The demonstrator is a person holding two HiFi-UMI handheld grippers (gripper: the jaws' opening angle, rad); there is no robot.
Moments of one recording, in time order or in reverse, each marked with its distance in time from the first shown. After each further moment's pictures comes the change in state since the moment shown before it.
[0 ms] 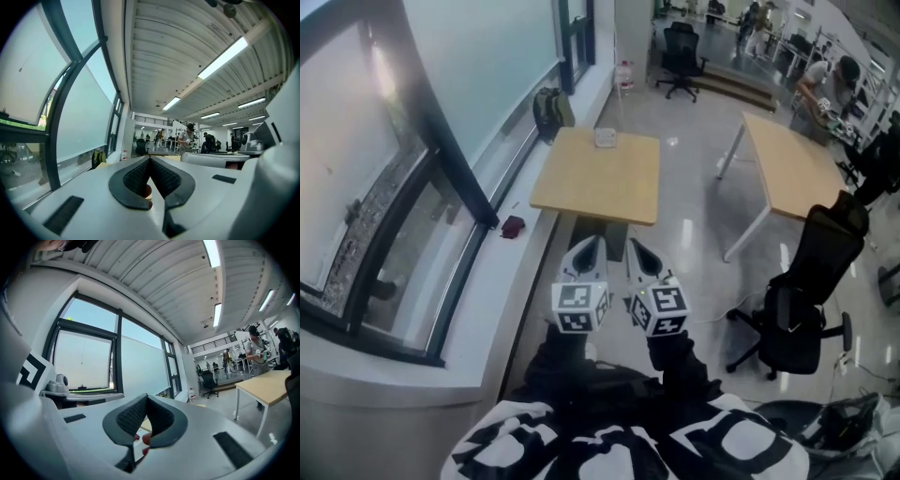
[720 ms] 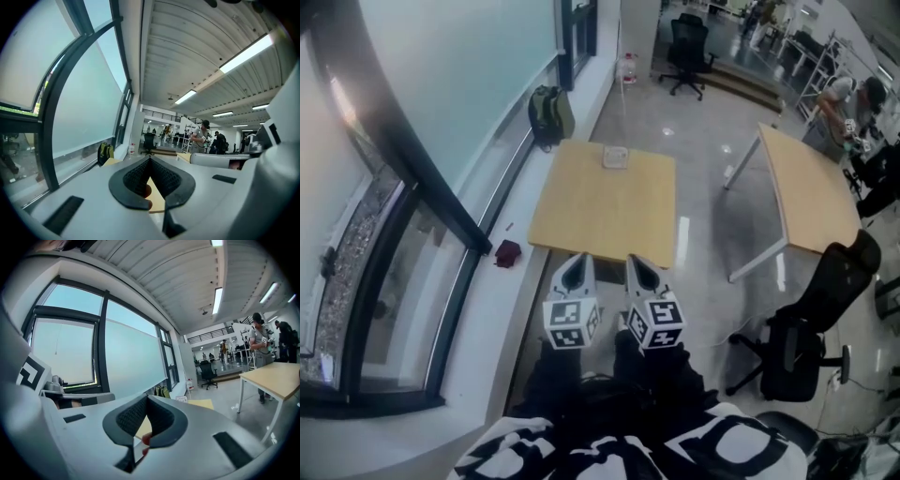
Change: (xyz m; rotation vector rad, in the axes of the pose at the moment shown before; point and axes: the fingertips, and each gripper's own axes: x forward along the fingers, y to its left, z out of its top) left arm 0.150 0.150 -0.016 -0.074 0.077 0.075; right arm 0.202 -0.046 -0.027 0.039 0.104 -0.038
